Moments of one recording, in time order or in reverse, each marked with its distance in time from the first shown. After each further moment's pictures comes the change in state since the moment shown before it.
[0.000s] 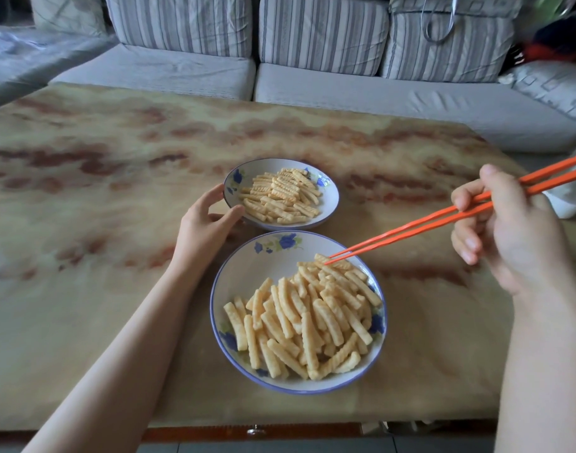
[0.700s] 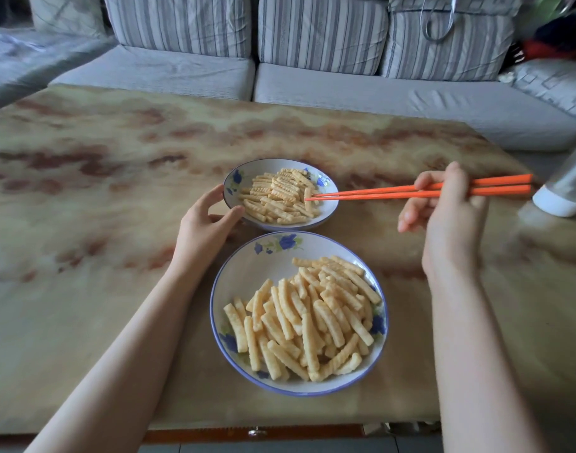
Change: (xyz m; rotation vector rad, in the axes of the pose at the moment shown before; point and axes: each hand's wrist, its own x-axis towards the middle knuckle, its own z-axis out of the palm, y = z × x) left_hand -0.002 0.003 0.000 -0.024 0.008 -0.016; right_hand 0.008 0.023 0.057 0.146 0.275 -0.043
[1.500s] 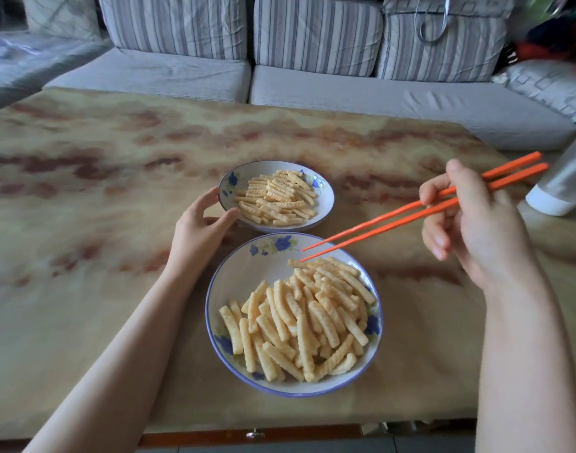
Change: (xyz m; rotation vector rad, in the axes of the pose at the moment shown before) left_hand 0.000 -0.001 0.001 -0.009 0.009 -0.010; right_hand 0.004 -0.026 -0.037 -0.156 -0.360 0.041
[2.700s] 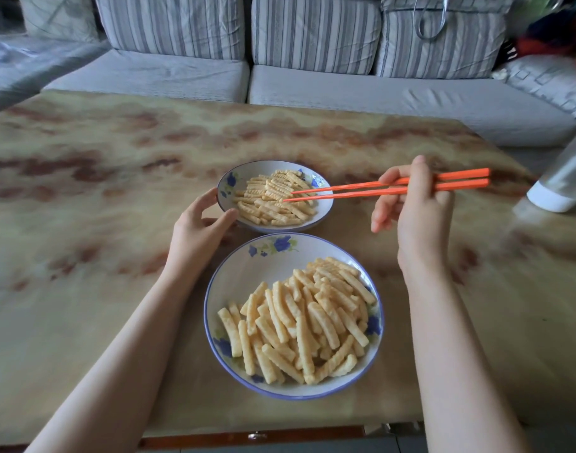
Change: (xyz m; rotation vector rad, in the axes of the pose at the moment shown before) left_hand 0.000 0.001 0.001 0.006 0.003 -0.003; right_hand 0.014 0.025 0.054 0.112 0.257 -0.055
